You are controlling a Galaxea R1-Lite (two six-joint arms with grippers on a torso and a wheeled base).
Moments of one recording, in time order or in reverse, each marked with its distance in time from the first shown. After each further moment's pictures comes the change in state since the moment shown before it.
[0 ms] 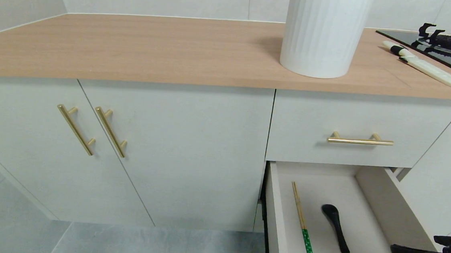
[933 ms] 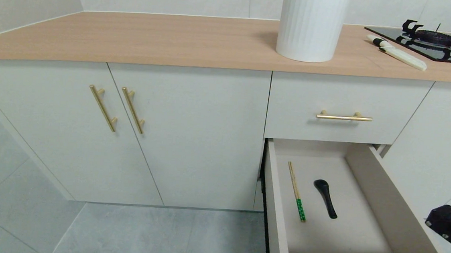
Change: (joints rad) left arm 0.000 0.000 0.000 0.000 0.000 0.000; right arm 0.116 0.107 0.011 0.167 0.000 0.003
